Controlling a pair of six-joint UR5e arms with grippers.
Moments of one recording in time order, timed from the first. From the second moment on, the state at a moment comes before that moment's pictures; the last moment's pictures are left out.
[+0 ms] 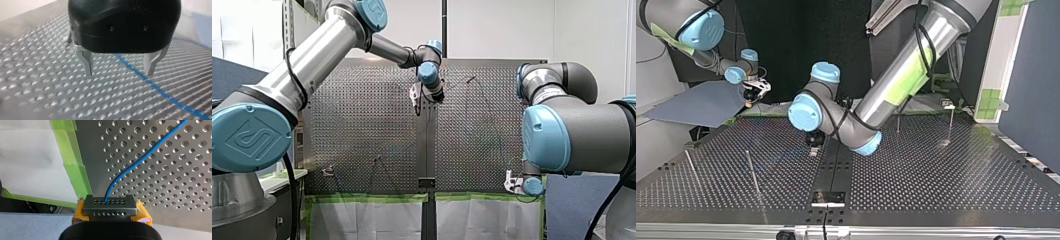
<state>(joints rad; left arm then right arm) -0.63 -2.24 -0.95 -3.38 -1.89 -1.91 1.61 -0.39 1.40 -0.71 1.53 1.61</state>
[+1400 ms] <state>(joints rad) -0.67 -2.07 -1.07 -3.15 -1.66 -1.70 1.63 -0.39 1.39 -0.69 1.53 1.61</state>
